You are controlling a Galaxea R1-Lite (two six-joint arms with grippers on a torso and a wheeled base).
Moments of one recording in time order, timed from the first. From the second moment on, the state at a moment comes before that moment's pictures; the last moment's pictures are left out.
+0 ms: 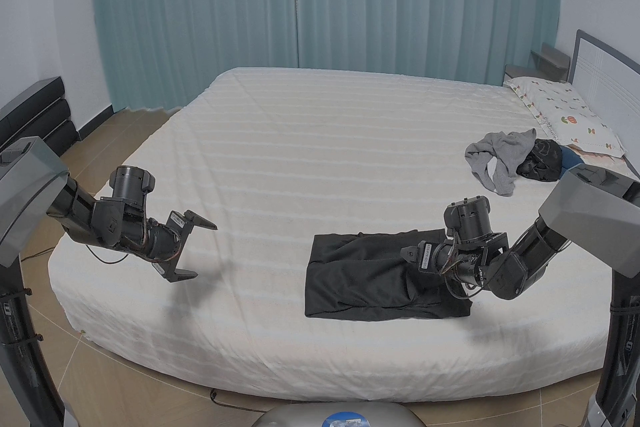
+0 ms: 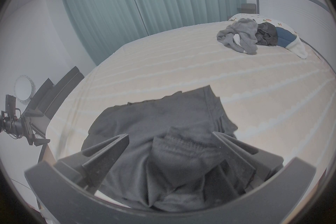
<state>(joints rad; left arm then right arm) -0.03 2.14 -1.10 -0.17 -0.46 -1.09 0.39 2.26 -0.98 -0.65 -0.19 0.44</state>
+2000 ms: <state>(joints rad) -0.04 2.16 -1.10 -0.17 -0.42 -1.07 0.40 2.21 -0.96 -0.44 -0.10 0.41</state>
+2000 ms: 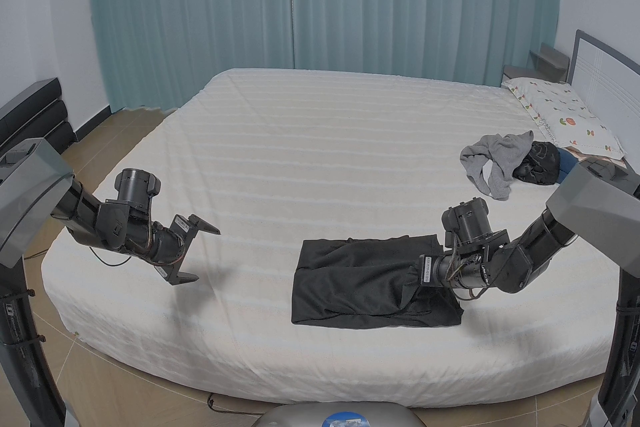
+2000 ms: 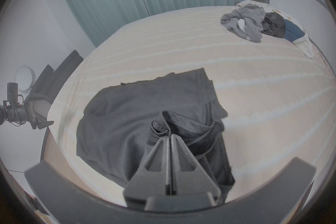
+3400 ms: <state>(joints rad) -0.04 2.16 -1.10 -0.17 -0.42 -1.07 0.29 2.13 -0.58 -0.82 0.13 0.44</state>
